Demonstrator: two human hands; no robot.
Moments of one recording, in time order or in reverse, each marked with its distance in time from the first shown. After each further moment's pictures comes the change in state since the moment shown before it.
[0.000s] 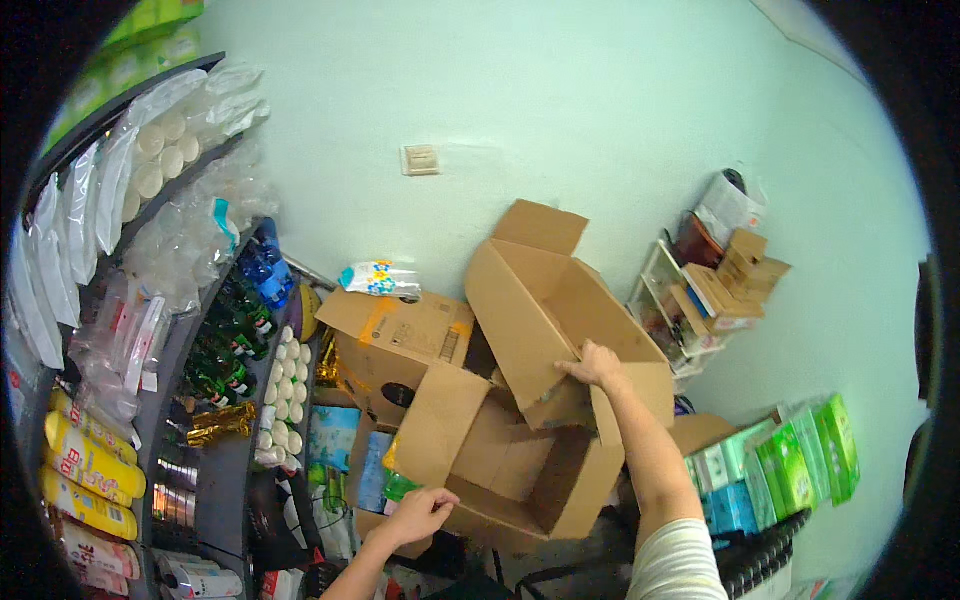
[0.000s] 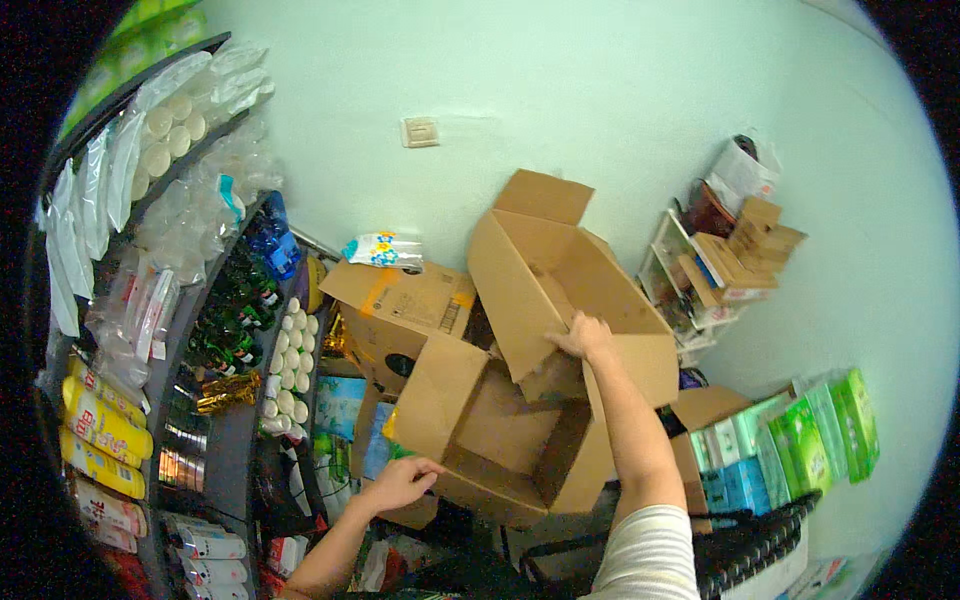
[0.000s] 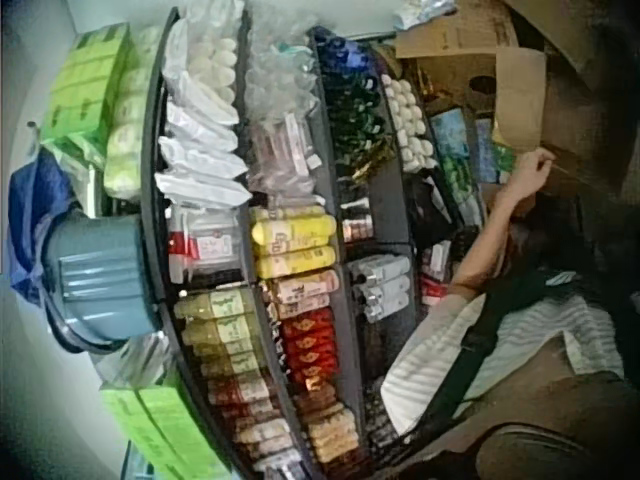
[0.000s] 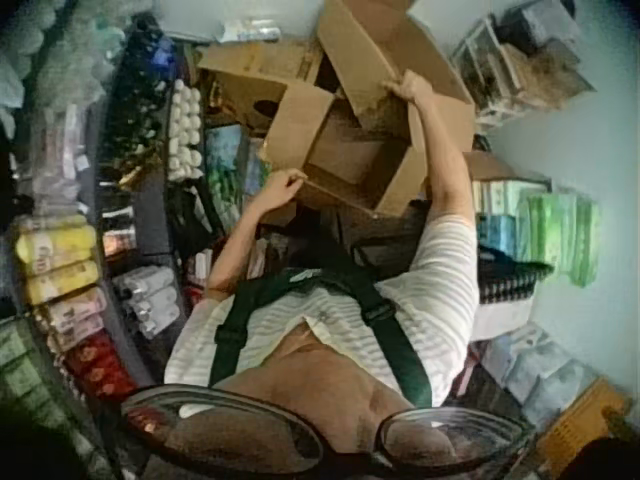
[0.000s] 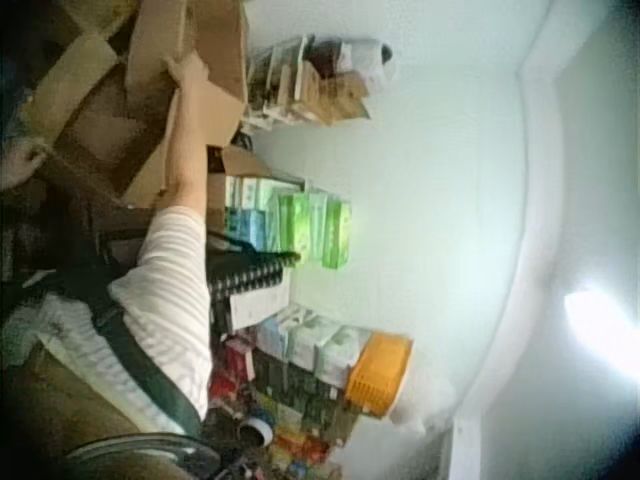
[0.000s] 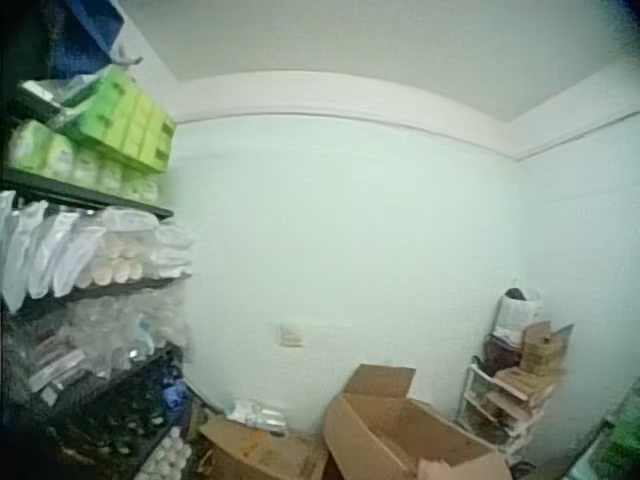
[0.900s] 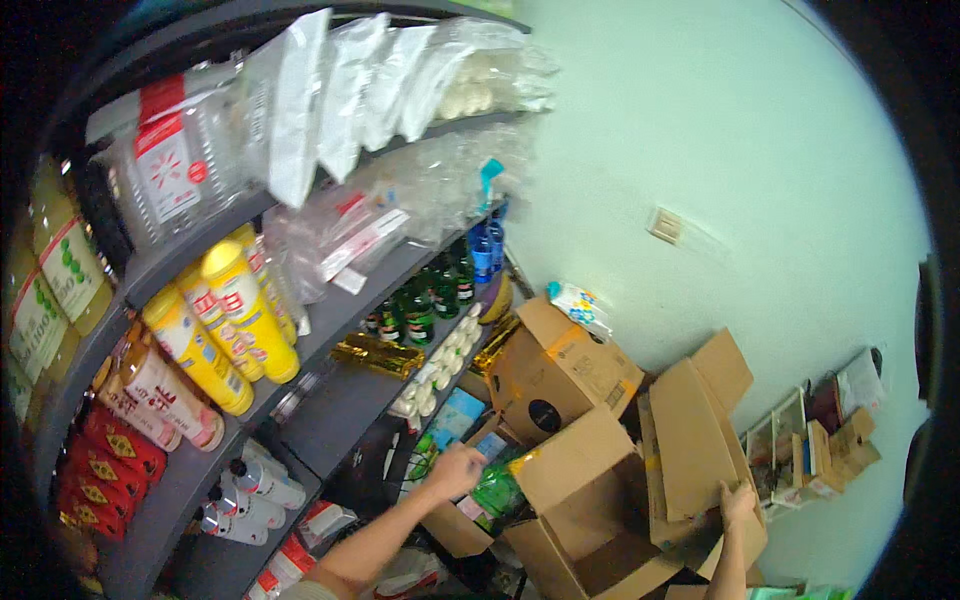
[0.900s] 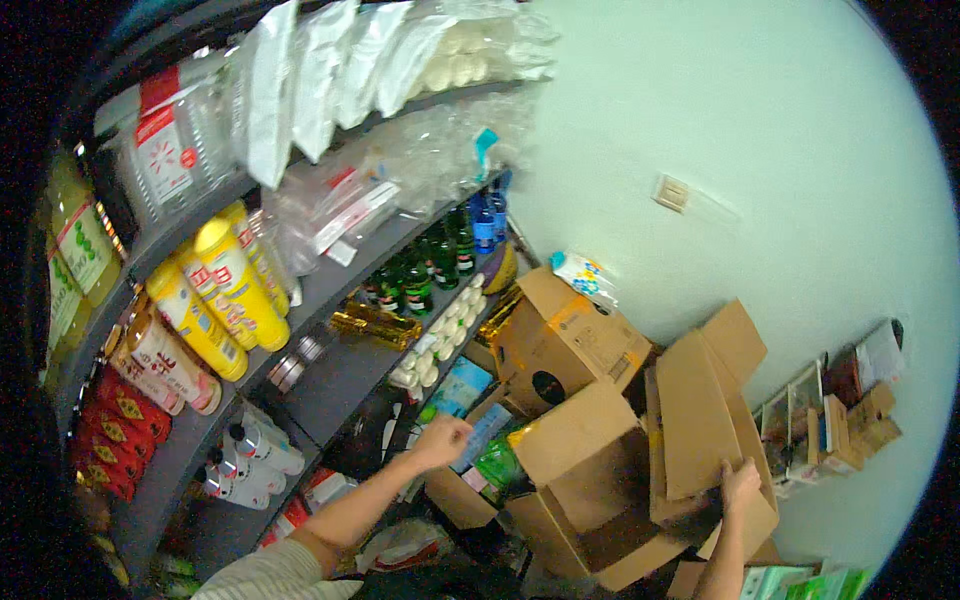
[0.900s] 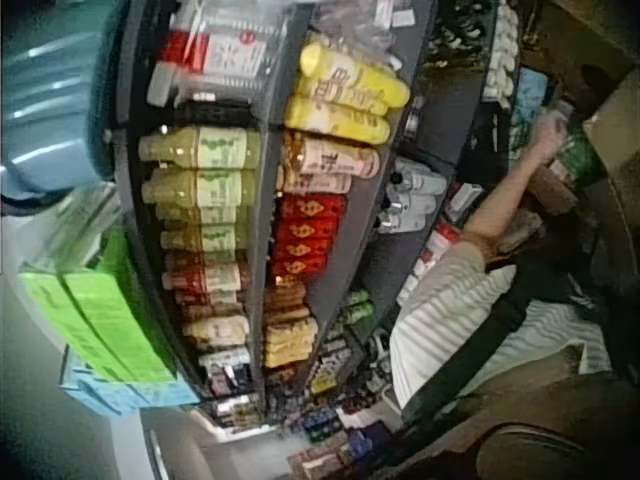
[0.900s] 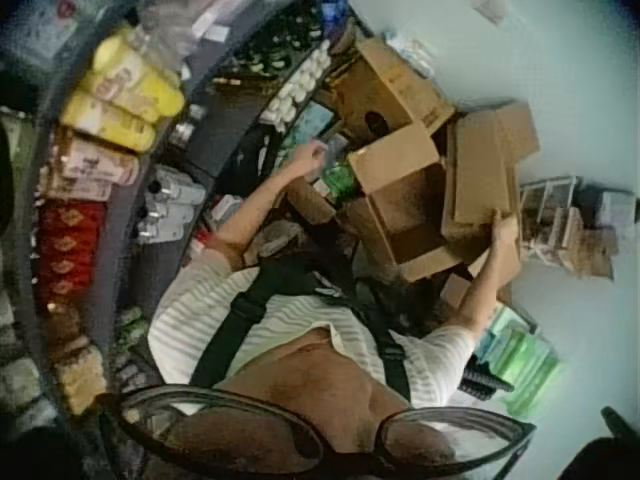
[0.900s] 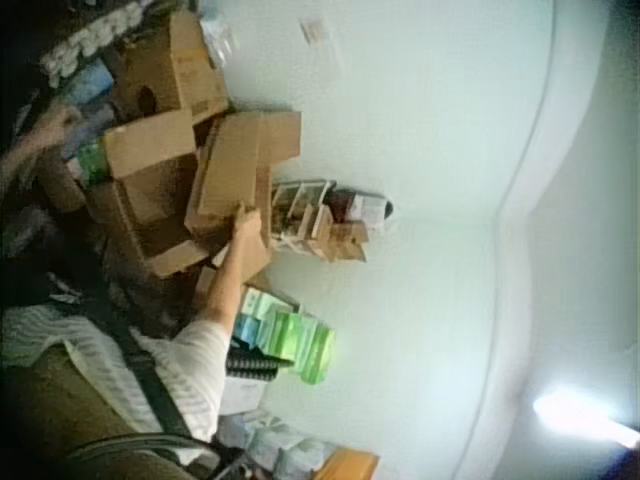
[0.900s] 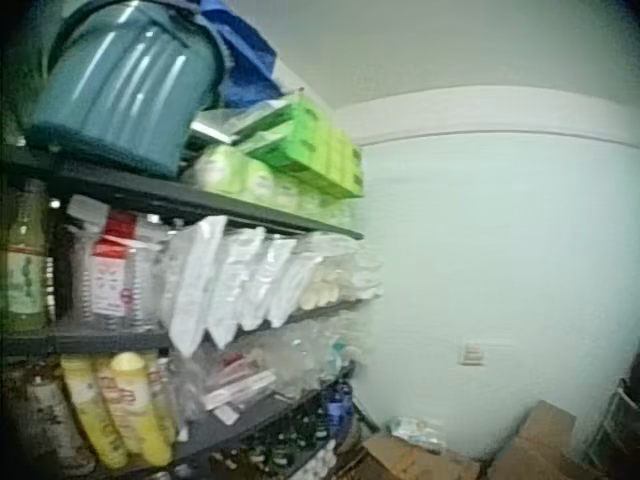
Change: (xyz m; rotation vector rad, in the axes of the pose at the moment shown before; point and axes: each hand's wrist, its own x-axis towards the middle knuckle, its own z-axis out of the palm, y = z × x) left_hand -0.080 -0.150 -0.089 0.177 0.627 -0.169; right_hand -0.062 0.028 0.037 0.028 0.510 0.081
